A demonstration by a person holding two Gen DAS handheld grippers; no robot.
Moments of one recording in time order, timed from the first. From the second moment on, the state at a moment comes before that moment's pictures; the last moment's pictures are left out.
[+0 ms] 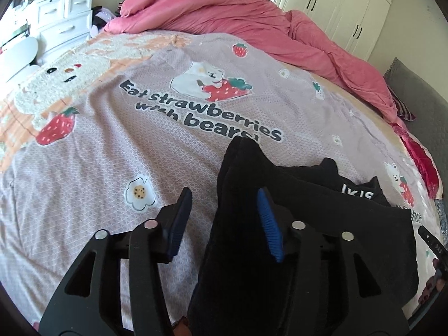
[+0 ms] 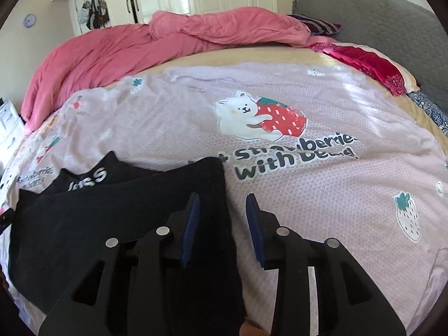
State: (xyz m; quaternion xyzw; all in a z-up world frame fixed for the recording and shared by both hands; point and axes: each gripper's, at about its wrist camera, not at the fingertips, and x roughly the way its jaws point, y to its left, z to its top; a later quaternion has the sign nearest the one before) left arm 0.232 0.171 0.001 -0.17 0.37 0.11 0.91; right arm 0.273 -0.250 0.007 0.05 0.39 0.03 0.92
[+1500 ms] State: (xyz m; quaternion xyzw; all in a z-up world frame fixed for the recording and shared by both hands) left arm 0.161 0.183 -0.013 -0.17 0.40 0.15 0.89; right arm 0.144 -0.115 0.014 -0.09 0.38 0.25 0.89
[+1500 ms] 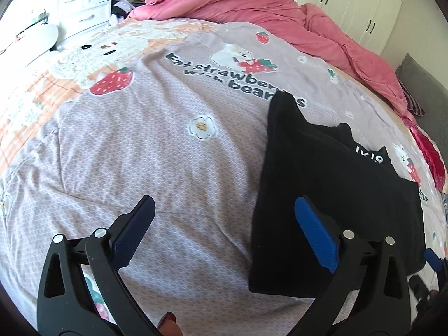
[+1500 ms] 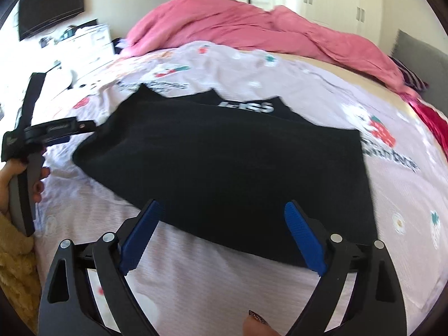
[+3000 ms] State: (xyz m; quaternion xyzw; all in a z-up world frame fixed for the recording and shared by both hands) left arm 0.223 0.213 0.004 -0.22 0.41 0.14 0.88; right arm 0.150 0.061 -0.019 -0.28 0.24 0.32 0.87
